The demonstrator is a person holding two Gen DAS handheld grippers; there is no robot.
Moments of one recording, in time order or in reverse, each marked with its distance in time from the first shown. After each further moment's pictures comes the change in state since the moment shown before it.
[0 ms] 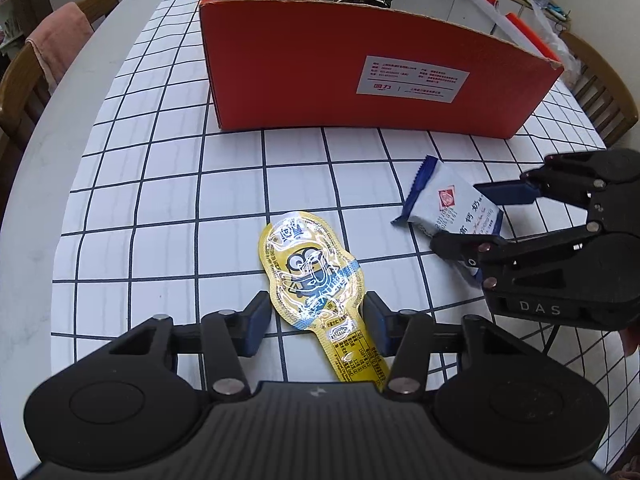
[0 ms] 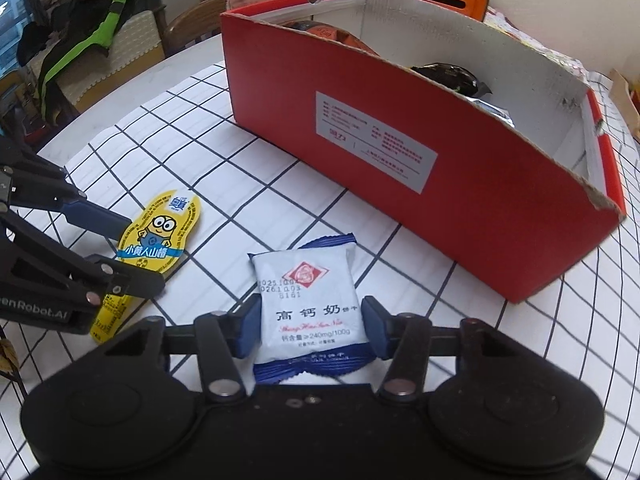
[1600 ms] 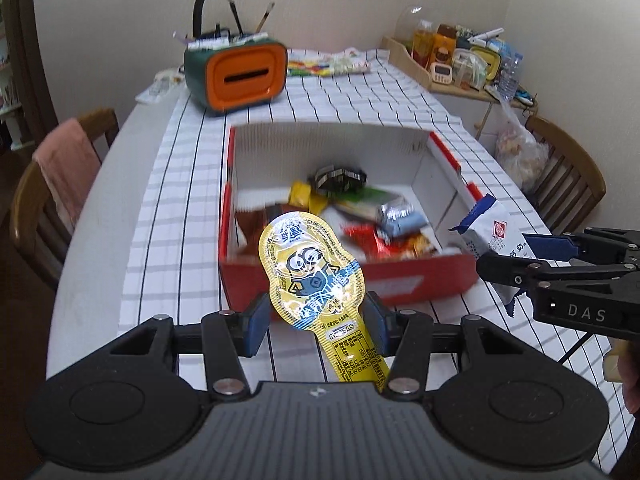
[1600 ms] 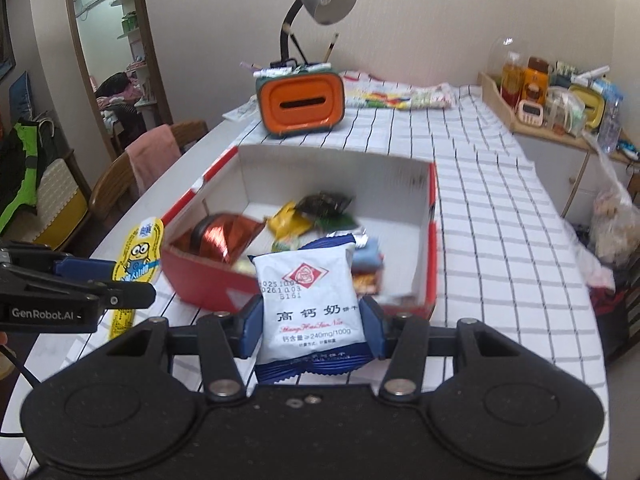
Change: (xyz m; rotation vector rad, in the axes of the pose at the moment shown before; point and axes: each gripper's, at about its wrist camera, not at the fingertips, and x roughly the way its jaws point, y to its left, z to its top) left arm -0.085 -0.009 0.092 0.048 -0.289 -0.032; right arm -0.103 -0.045 0.052 0.342 -0.262 -0.170
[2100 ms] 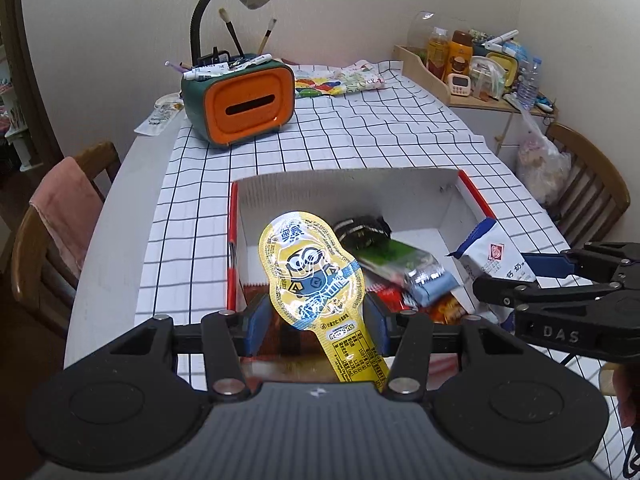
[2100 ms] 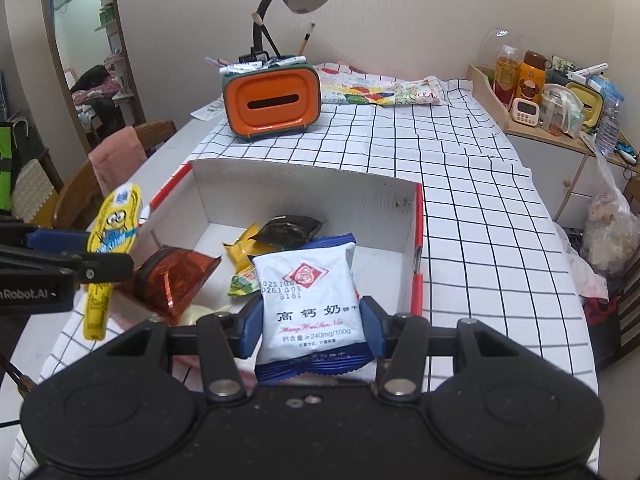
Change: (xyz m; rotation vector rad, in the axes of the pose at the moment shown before) left arm 0.043 0.004 0.061 0.032 -0.007 0.049; right arm 0.059 -0.020 0.042 0.005 0.054 -0.053
